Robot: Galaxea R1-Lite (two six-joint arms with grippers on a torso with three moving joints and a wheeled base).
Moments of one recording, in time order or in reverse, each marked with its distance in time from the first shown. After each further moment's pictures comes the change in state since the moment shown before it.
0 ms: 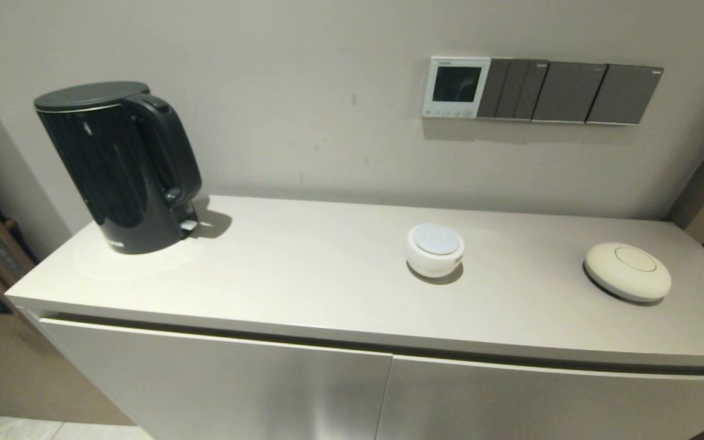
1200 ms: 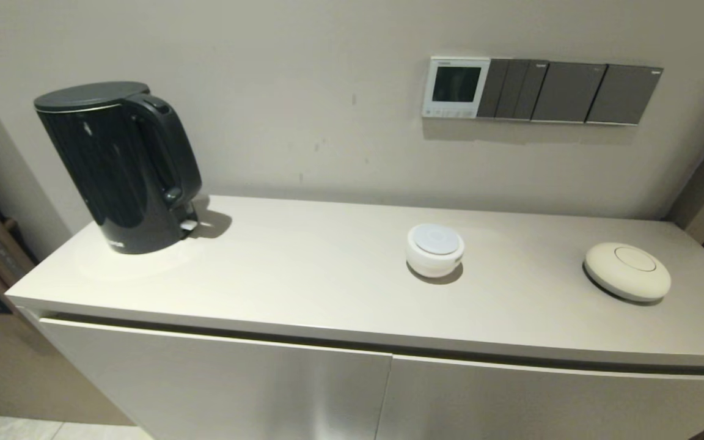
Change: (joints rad) left arm 0.000 0.000 0.000 0.000 0.000 -0.003; right arm -0.003 0.272 -0.546 0.000 0.005 -0.013
